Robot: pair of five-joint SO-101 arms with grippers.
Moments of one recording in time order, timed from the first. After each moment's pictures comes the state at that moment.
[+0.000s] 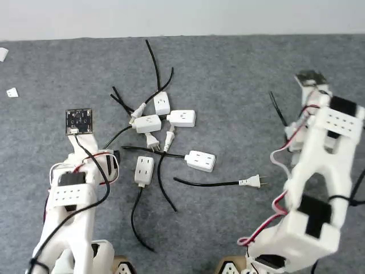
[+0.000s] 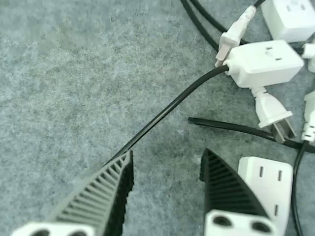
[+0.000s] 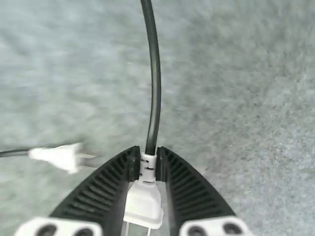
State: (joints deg) left arm -10.6 -32.0 65.6 36.4 4.4; right arm 18.5 4.8 -0.1 82.3 29.4
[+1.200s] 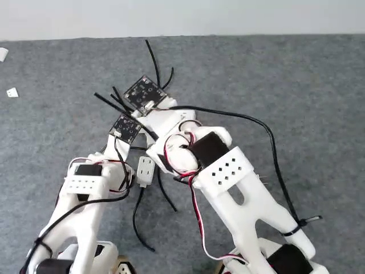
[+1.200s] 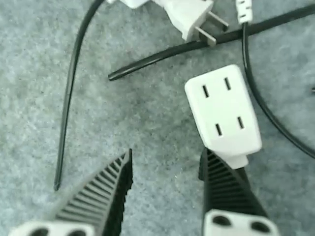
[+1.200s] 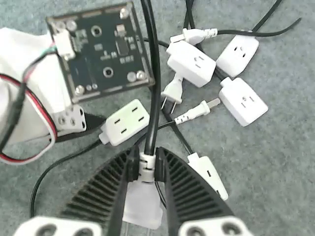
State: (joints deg) left arm -1.7 -24.7 62.4 45.3 -19.7; right arm -39.7 -20.3 13.7 70.9 10.0
